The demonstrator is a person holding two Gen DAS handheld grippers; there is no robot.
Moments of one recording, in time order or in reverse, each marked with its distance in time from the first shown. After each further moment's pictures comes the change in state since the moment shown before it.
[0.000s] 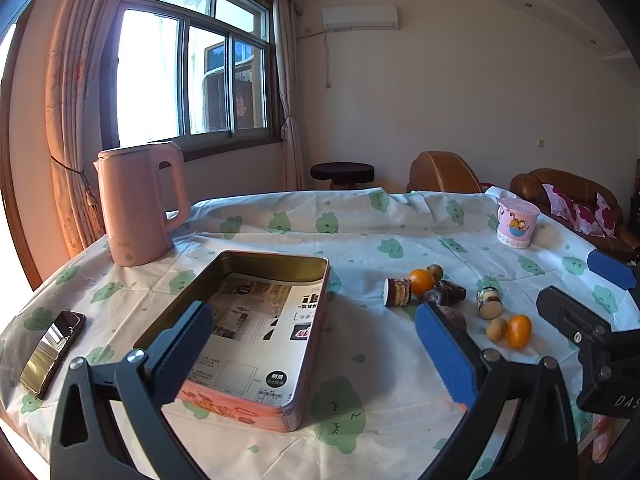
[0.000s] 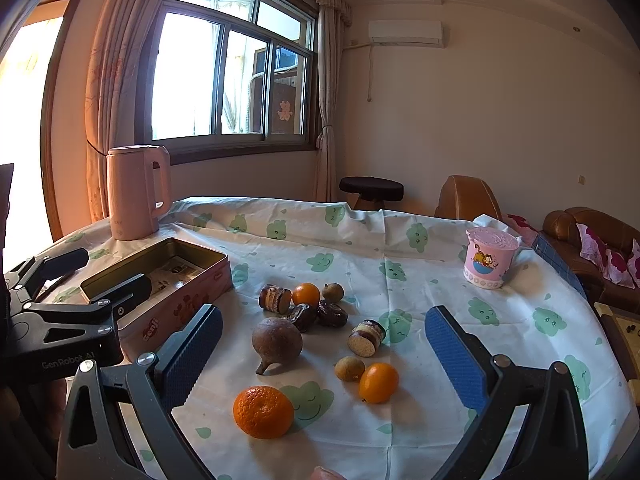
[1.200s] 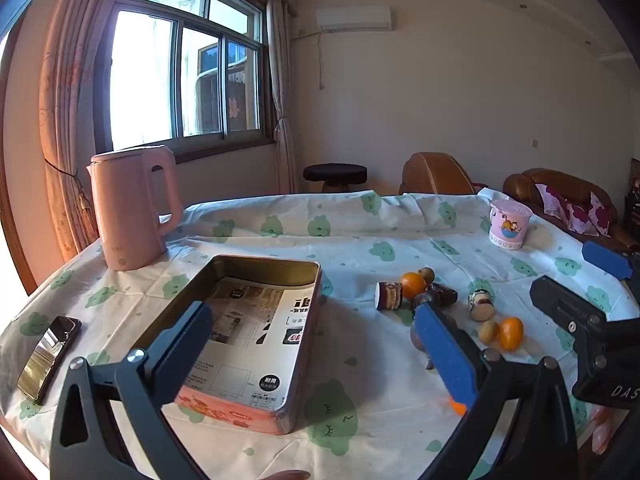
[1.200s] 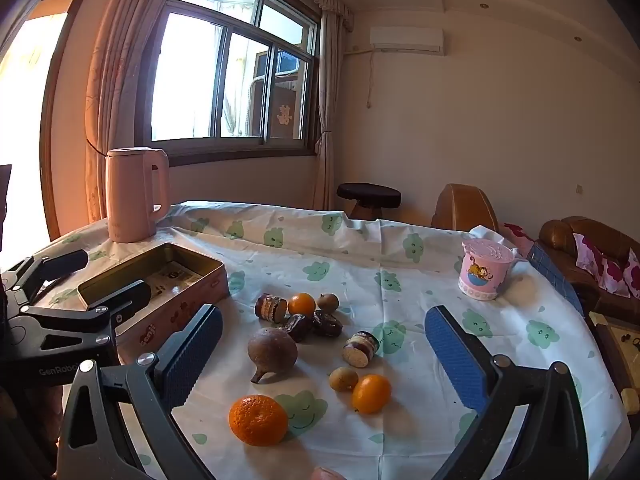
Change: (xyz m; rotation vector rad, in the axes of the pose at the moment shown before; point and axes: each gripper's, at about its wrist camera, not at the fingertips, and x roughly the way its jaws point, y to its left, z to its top) left arm -0.002 -0.005 0.007 0.005 0.008 -0.019; right arm -0.001 0.001 0.010 -0.019 -0.020 -0.013
